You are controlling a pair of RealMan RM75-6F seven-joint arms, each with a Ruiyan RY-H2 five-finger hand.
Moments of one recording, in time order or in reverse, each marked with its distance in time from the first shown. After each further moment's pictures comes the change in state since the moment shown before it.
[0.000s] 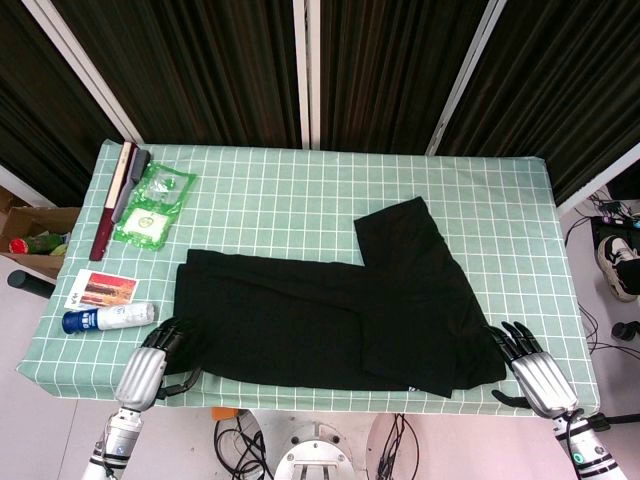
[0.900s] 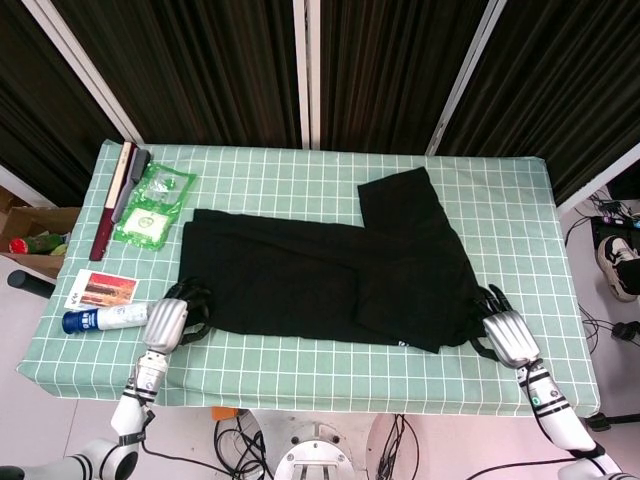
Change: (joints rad) left arm -0.191 -0.220 -0.163 0.400 -0.112 -0.168 -0.180; right arm 0.131 -0.263 0.116 0.321 0.088 -0.136 0.079
